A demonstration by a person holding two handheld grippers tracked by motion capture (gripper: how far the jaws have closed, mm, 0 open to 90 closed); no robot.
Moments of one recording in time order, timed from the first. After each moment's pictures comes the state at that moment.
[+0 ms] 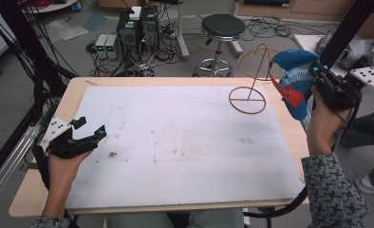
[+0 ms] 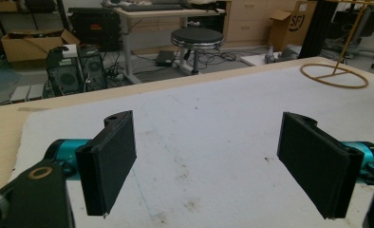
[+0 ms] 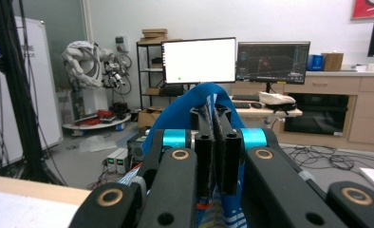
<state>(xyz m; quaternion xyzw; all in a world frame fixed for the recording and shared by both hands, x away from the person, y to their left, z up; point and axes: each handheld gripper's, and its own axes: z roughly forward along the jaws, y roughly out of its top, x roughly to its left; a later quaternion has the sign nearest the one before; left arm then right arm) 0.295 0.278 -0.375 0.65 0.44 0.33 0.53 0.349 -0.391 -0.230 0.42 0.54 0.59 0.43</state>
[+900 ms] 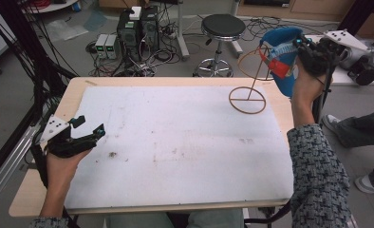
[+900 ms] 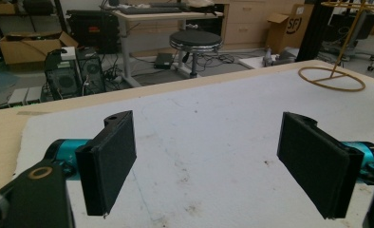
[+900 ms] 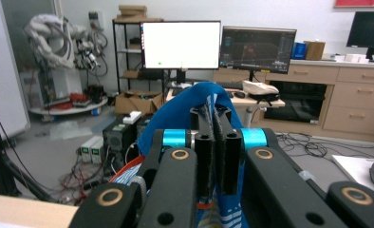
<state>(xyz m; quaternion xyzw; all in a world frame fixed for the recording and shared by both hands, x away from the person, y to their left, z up) 0.297 0.281 -0.372 0.64 0.43 0.33 0.54 0.434 -0.360 -0.199 0.45 0.55 0.54 0.45</state>
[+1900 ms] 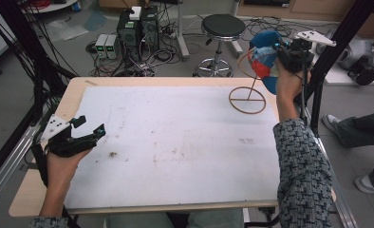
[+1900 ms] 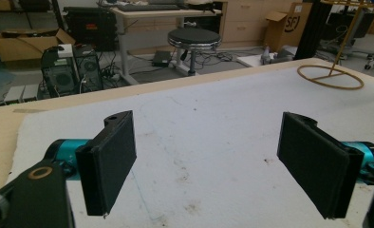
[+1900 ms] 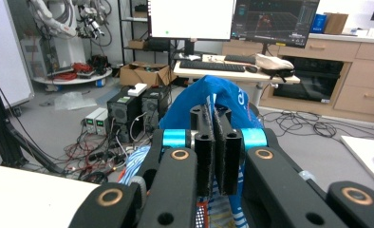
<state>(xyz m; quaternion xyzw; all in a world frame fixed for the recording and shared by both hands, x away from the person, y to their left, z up) 0.300 0.283 -0.375 0.65 0.43 0.32 0.54 0.478 -0.333 -0.223 0.46 0.60 0.50 0.42</state>
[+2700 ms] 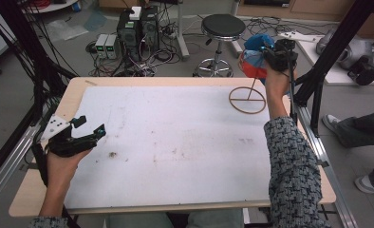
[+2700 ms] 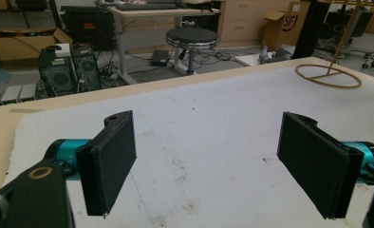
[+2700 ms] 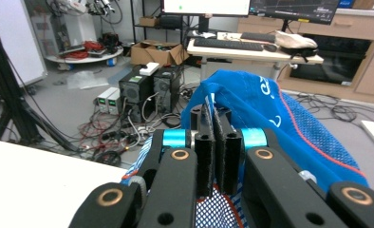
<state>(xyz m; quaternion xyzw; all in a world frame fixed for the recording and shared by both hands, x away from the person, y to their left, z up) 0.300 0.282 -0.375 0.65 0.43 0.32 0.54 0.502 -0.309 -0.238 0.47 0.63 0.48 0.38</state>
